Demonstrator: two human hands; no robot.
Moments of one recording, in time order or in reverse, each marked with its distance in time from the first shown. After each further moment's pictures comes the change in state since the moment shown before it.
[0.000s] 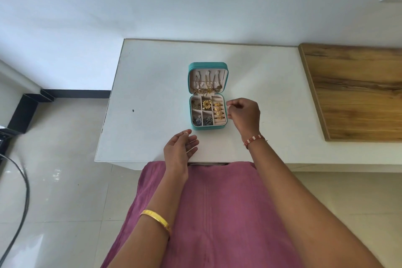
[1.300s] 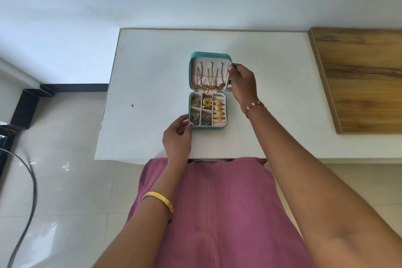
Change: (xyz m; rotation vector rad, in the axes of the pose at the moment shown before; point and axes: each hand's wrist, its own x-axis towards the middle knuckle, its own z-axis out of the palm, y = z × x) left_hand 0.039 -0.009 -0.003 0.566 0.063 0.415; right_hand 0.055 -0.016 0.022 0.046 -0.090 -0.110
